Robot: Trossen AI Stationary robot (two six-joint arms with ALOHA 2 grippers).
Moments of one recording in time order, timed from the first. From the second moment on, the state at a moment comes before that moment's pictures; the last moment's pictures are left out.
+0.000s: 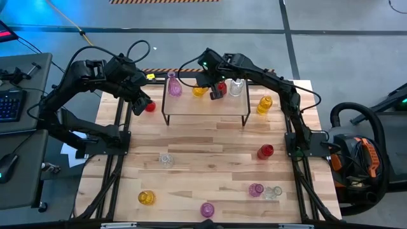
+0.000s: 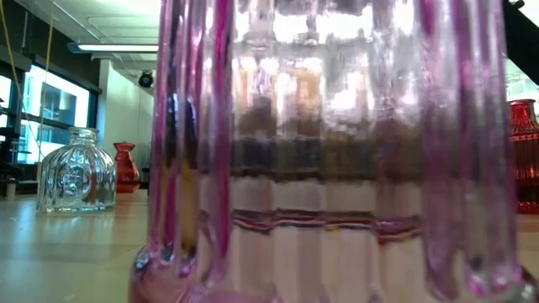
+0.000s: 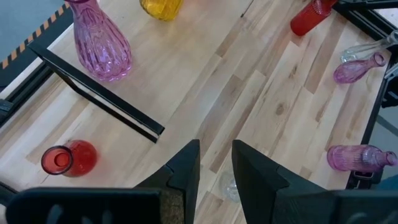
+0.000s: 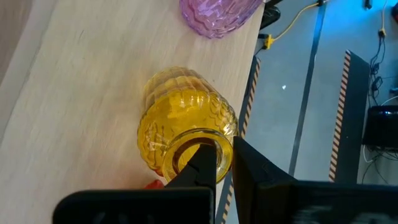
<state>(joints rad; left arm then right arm) 0.36 1.20 1.75 -1.50 0.06 -0.28 -0.38 2.12 2.35 -1.18 0.10 -0.79</state>
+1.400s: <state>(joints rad) 0.36 1.20 1.75 -1.50 0.06 -0.27 -0.38 2.12 2.35 -1.19 0.14 -0.78</state>
